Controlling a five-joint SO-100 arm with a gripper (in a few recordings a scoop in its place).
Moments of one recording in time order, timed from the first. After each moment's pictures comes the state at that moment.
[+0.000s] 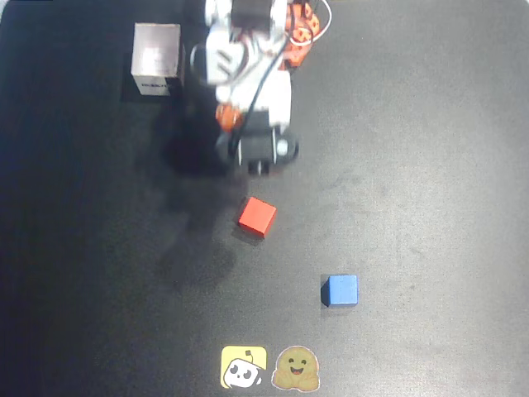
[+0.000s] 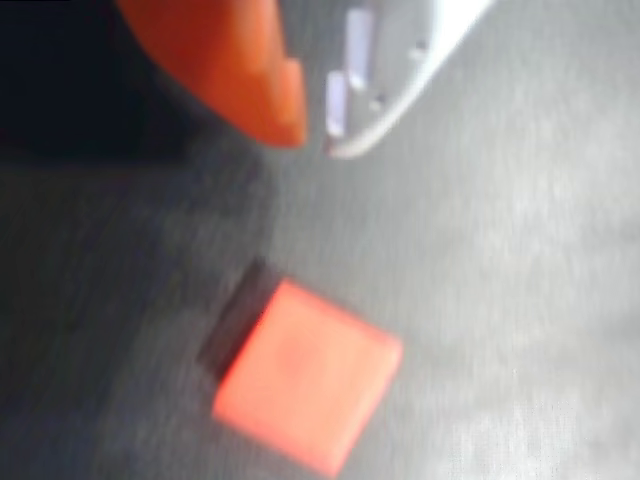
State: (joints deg) arm 5.9 134.3 131.6 66.1 82.3
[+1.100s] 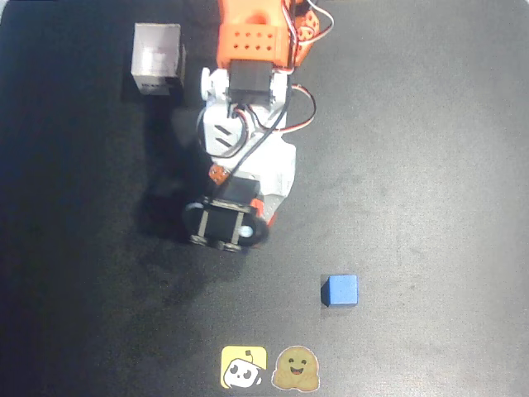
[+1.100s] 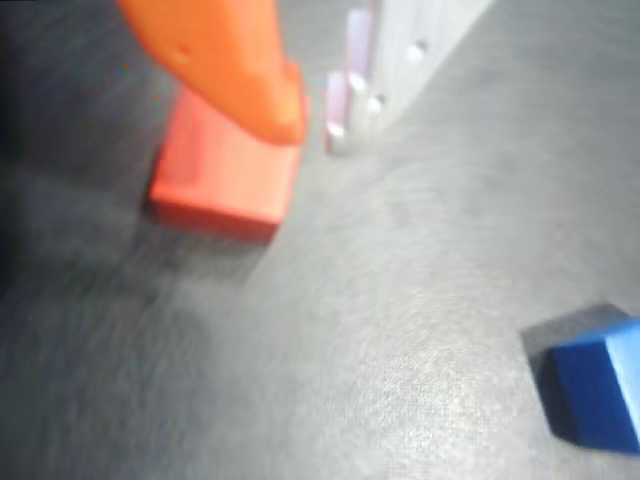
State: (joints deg) arm 3.3 105.9 105.8 67.4 109.3
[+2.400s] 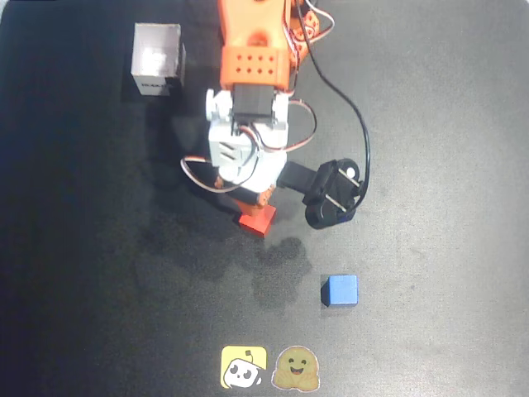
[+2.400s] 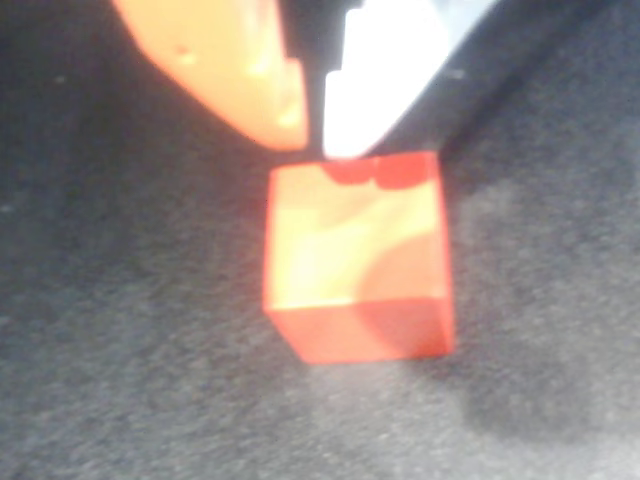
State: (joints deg) arm 2.5 103.7 113.9 62.8 22.3
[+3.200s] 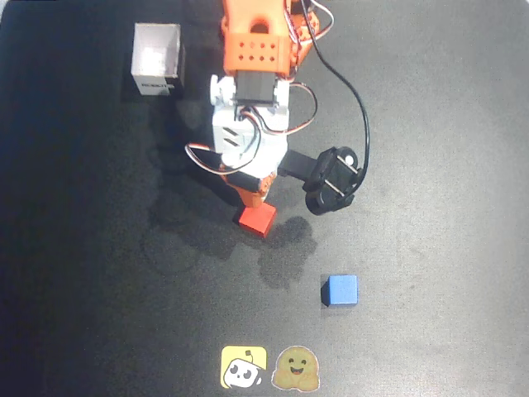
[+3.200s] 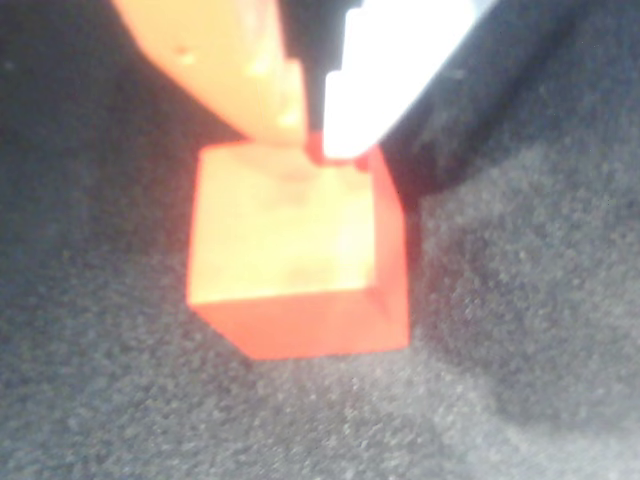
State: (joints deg) arm 2.5 110.4 127.6 52.7 22.6
